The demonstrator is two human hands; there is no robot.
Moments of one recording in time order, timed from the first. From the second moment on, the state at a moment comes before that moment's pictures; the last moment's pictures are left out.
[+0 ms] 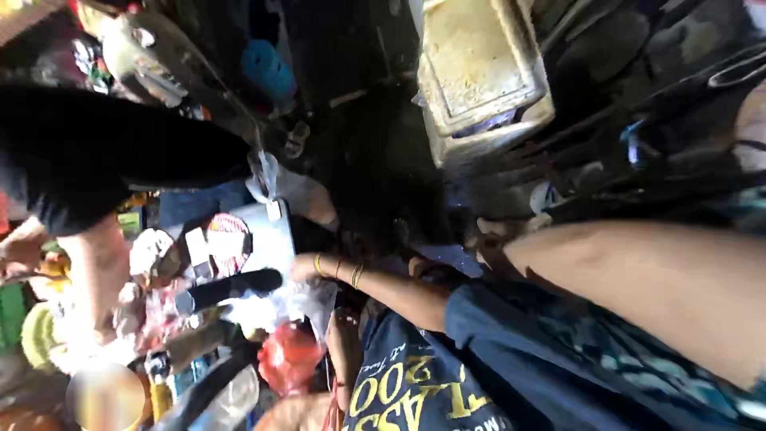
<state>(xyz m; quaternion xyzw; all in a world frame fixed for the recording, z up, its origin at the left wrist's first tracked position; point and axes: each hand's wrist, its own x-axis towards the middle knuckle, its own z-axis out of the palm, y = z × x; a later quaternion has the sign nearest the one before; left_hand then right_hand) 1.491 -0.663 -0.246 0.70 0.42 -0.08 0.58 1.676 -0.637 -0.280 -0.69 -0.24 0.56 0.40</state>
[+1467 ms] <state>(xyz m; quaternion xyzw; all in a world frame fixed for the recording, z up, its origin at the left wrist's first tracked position) 2.681 -0.688 -0.135 0.58 0.27 -0.25 0.73 2.720 -1.206 -0.057 -0.54 0.47 -0.13 0.68</state>
